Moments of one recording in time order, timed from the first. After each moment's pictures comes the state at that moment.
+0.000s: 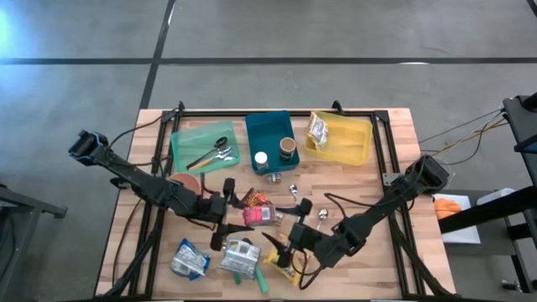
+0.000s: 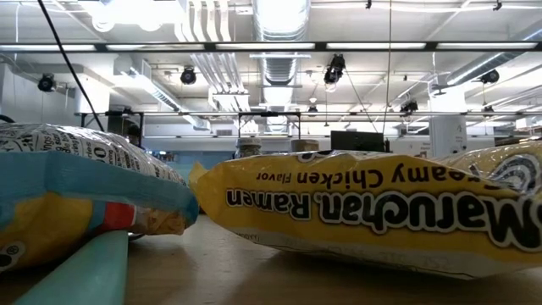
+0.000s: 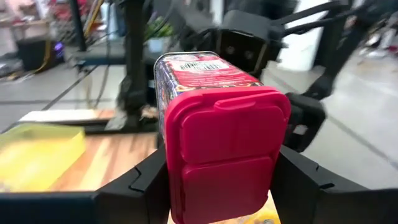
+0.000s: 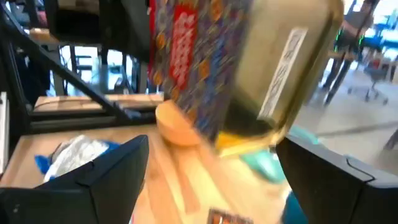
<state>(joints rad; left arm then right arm) -0.48 1.25 0.86 0.26 -0.33 -0.08 0.61 1.79 1.28 0.25 1.02 0.13</state>
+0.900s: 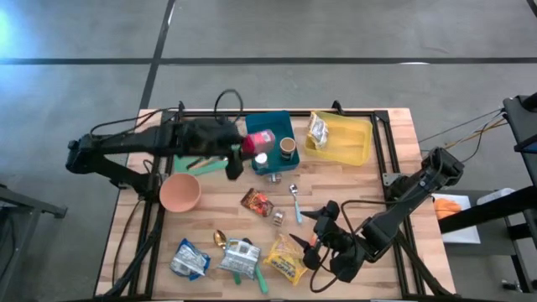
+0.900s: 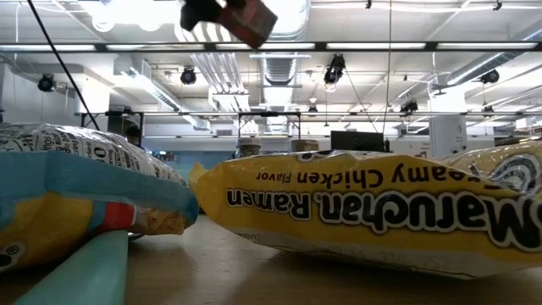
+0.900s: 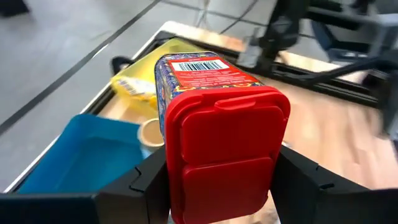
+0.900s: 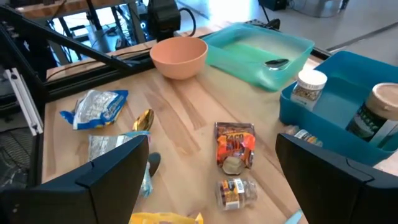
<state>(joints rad) 0.10 1.27 1.28 -0.55 -0.14 -0.19 0.72 1.65 1.27 -0.44 1.01 0.88</state>
